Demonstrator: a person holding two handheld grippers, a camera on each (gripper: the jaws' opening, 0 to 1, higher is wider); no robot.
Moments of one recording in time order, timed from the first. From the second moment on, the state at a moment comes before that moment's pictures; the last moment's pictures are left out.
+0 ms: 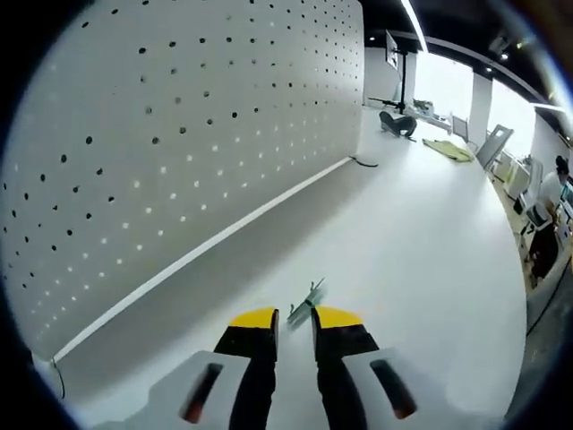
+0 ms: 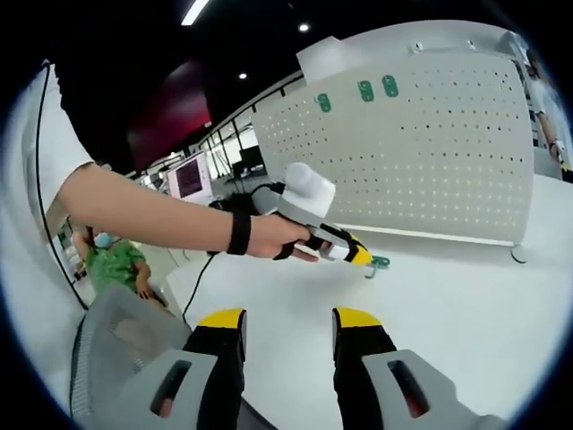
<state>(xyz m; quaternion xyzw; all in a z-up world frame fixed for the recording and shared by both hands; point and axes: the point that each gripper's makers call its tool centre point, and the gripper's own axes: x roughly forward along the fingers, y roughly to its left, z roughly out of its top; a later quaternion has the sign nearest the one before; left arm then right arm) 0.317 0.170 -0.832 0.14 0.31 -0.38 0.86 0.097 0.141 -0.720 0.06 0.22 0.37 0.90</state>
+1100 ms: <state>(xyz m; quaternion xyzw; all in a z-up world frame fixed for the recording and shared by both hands) 0.313 0.161 -0.833 0.16 0.29 -0.40 0.85 0.103 0.123 -0.726 0.06 0.23 0.35 0.91</state>
